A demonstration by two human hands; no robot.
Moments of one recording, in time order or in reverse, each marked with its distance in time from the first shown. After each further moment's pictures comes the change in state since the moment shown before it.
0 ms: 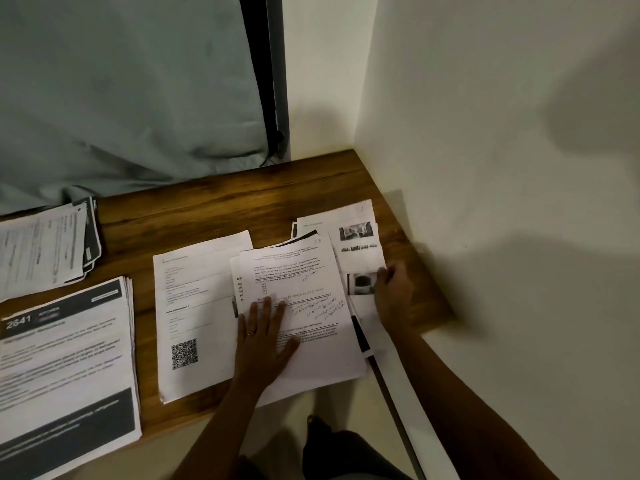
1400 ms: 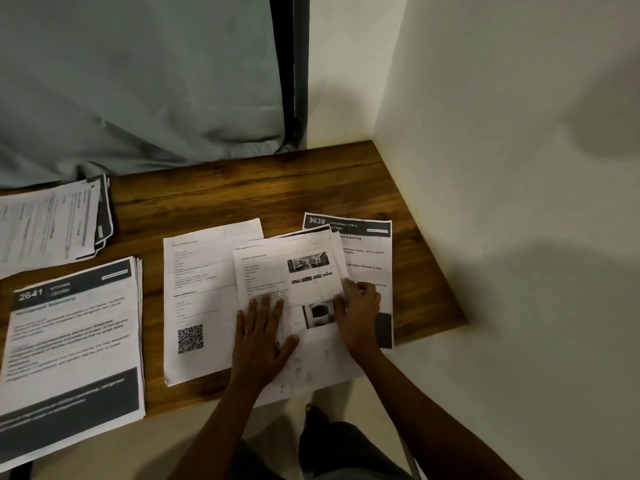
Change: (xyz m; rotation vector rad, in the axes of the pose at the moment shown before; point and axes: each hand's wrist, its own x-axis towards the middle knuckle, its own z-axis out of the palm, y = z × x) left_hand -0.017 -0.008 0.005 -0.017 0.067 -0.041; right_hand -0.058 0.009 0.056 -0.314 -0.255 -0.187
